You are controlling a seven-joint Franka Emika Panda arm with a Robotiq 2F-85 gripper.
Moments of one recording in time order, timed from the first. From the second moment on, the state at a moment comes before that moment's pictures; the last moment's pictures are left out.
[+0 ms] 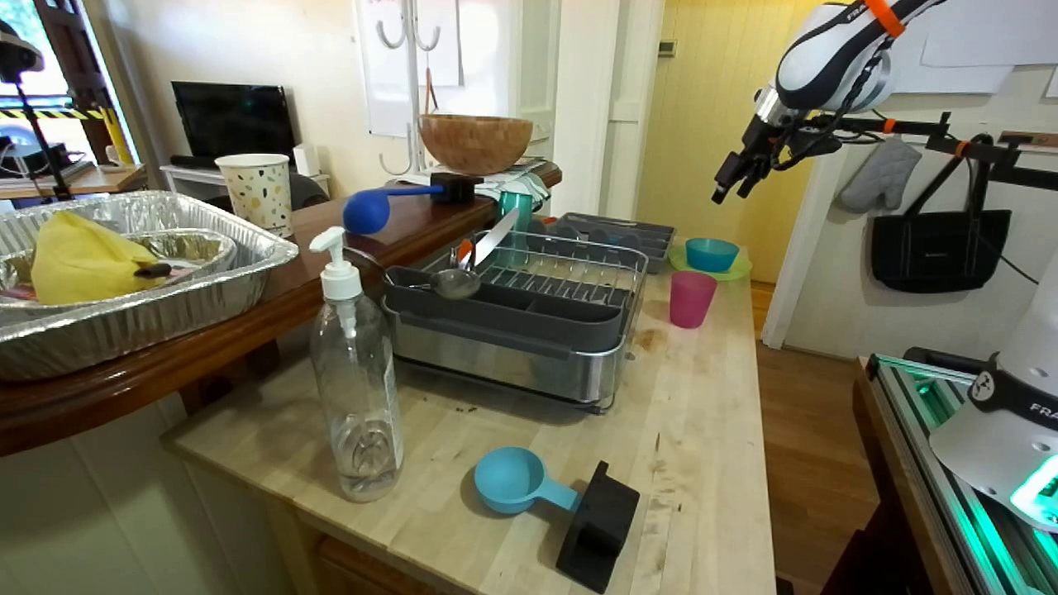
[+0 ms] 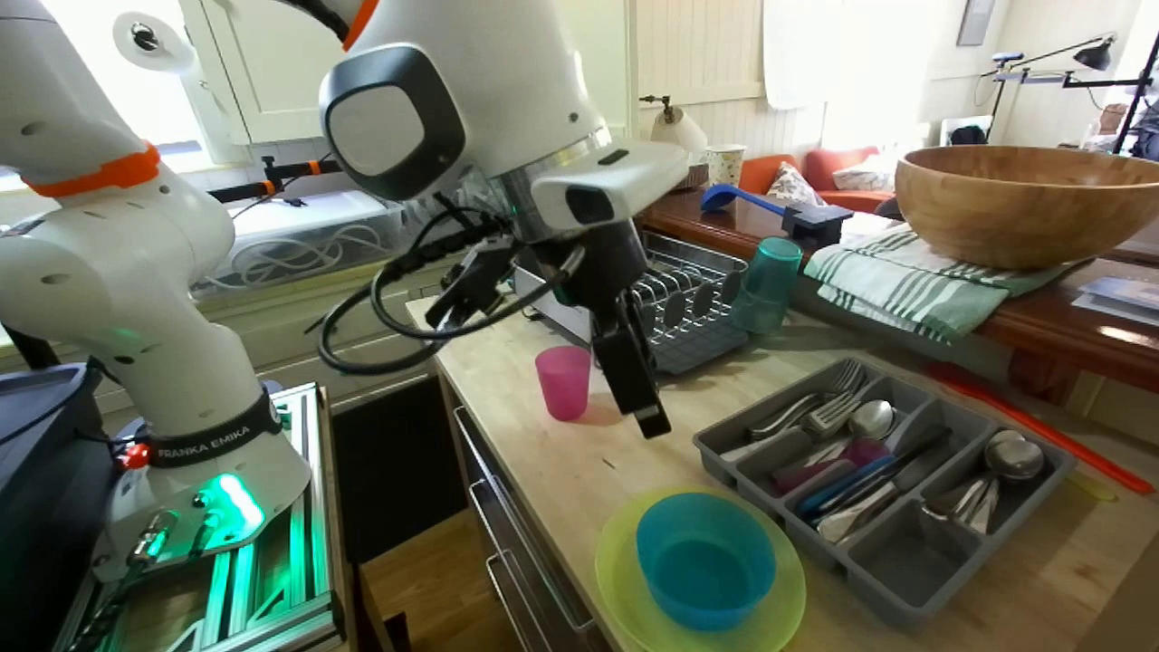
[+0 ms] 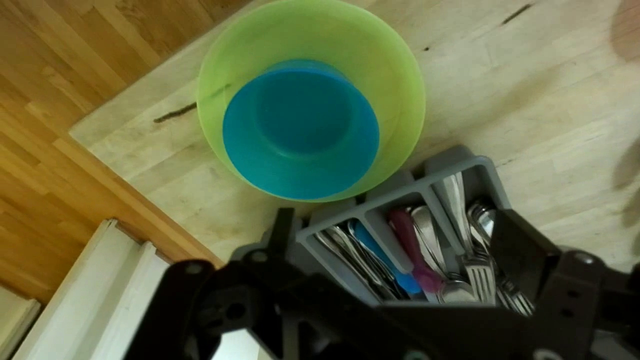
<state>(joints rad) -0.34 -0.18 -0.45 -2.52 -0.01 2.69 -0.29</state>
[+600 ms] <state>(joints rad) -0.33 0.06 -0.46 -2.41 0.27 2.69 -0.56</state>
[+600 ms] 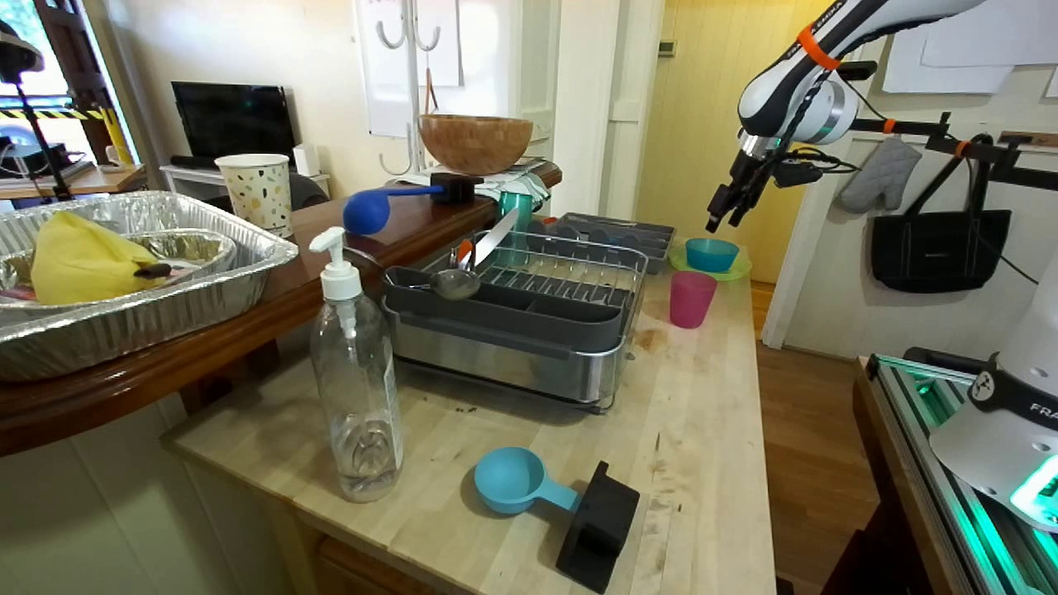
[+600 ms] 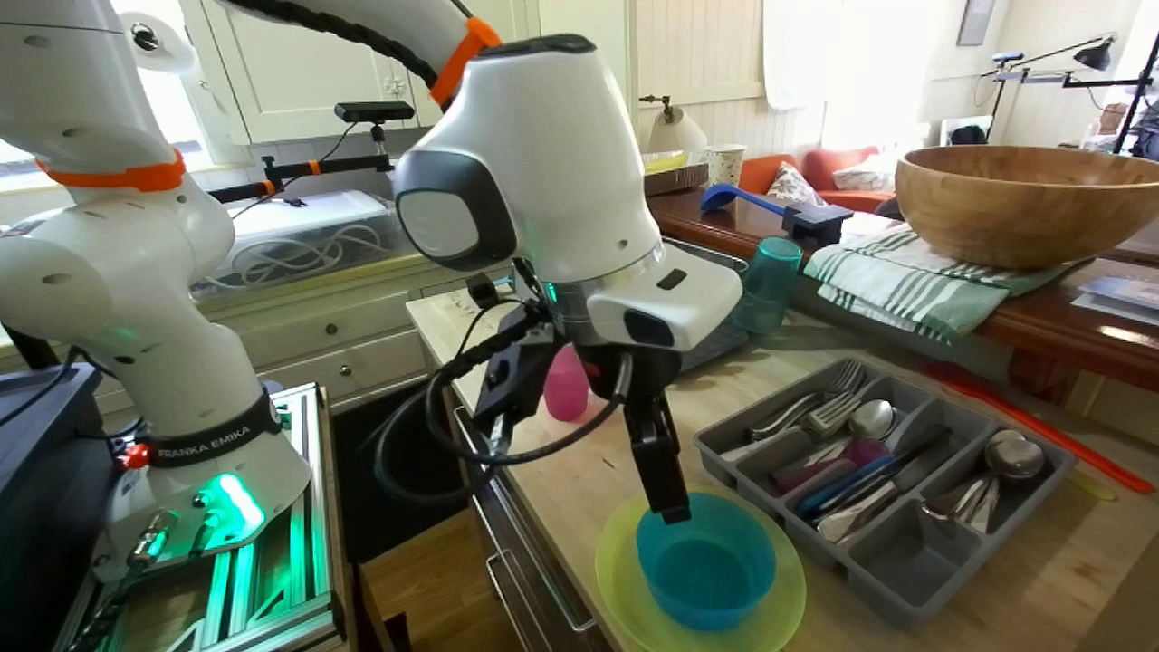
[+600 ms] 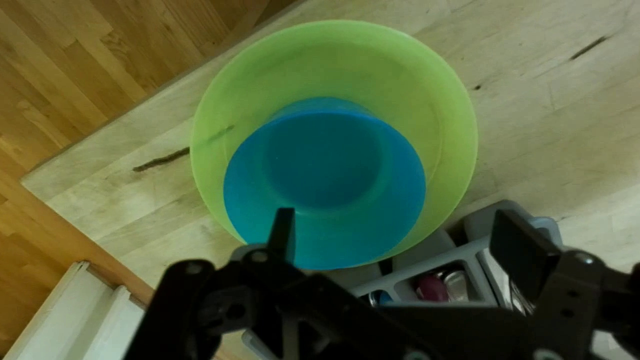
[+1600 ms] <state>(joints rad) -0.43 0.31 -0.33 -2.27 0.36 2.70 -0.65</state>
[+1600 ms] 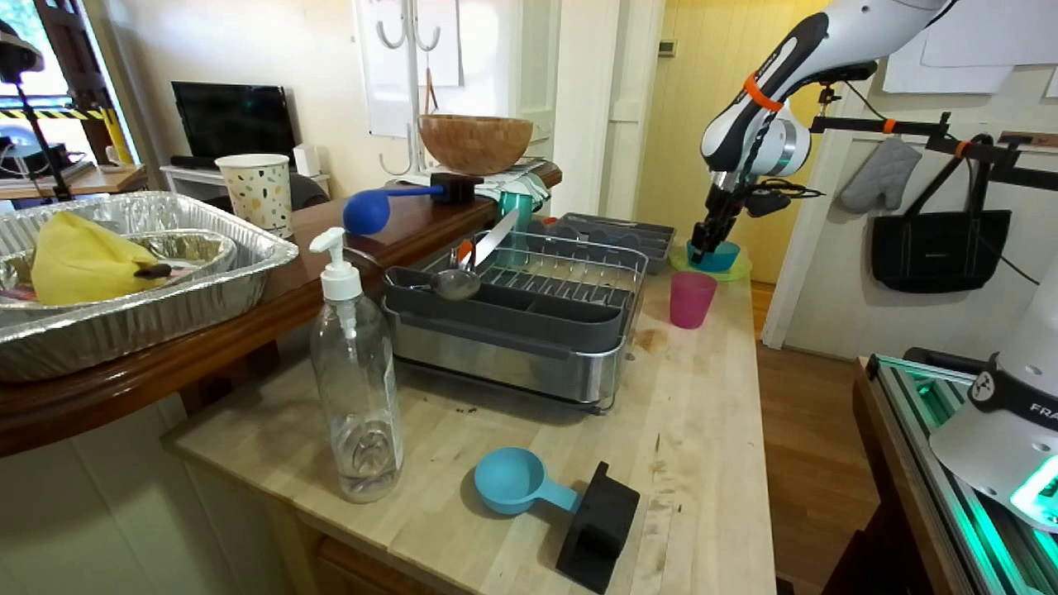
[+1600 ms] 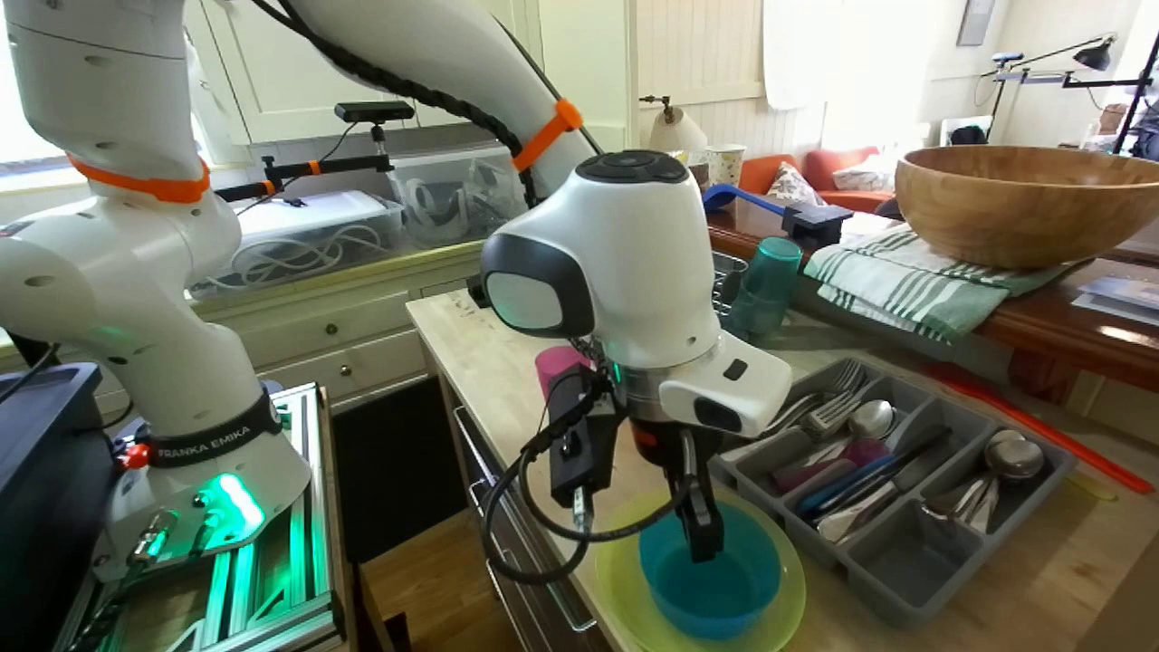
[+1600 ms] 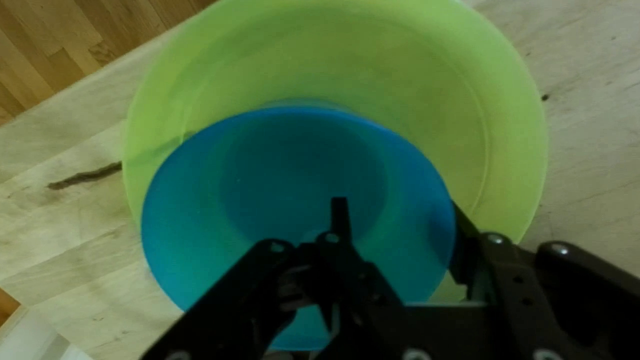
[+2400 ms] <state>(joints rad) -0.48 0.24 -0.29 -2.26 0.22 2.70 -0.52</state>
